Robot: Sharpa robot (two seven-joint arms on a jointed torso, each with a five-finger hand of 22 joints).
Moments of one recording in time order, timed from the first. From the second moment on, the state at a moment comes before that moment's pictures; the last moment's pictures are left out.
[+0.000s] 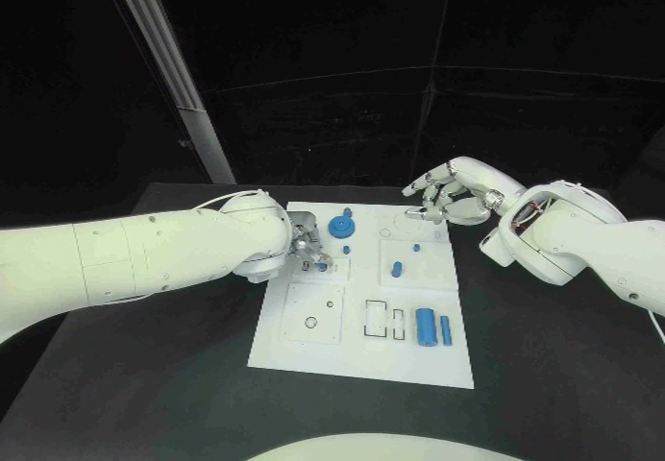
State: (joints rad) left arm 1.36 -0.67 -0.23 1.43 -1.06 -0.02 -0.57; left_hand 1.18 -0.10 0.59 0.21 0.05 0.89 0.05 0.69 0.54 1.29 -0.02 1.17 1.03 1.47 -0.08 1.57 1.31 0.06 1.46 0.03 1.44 1.31; right arm 1.28 -0.84 -0.04 1.52 -1.08 -0.31 0.13; right_hand 1.47 -0.03 -0.12 0.26 0.39 0.87 0.18 0.12 0.07 1.00 0.09 0.77 0.75 1.35 0.02 1.11 0.93 0.18 1.01 0.12 0.84 0.39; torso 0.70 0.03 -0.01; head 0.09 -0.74
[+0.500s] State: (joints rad) left arm 1.36 -0.66 -0.23 1.43 -1.07 0.03 -0.59; left_hand 1.18 -0.10 0.59 0.21 0.05 0.89 0.05 0.69 0.54 1.29 -0.02 1.18 1.03 1.47 -0.08 1.57 1.31 0.06 1.46 0.03 1.44 1.31; right arm 1.28 -0.84 -0.04 1.52 -1.08 -0.30 0.13; right_hand 1.47 -0.03 -0.12 0.26 0.39 0.87 0.18 0.12 0.07 1.00 0.09 0.77 0.75 1.35 0.02 1.11 0.93 0.18 1.01 0.12 0.84 0.39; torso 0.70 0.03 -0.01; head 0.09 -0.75
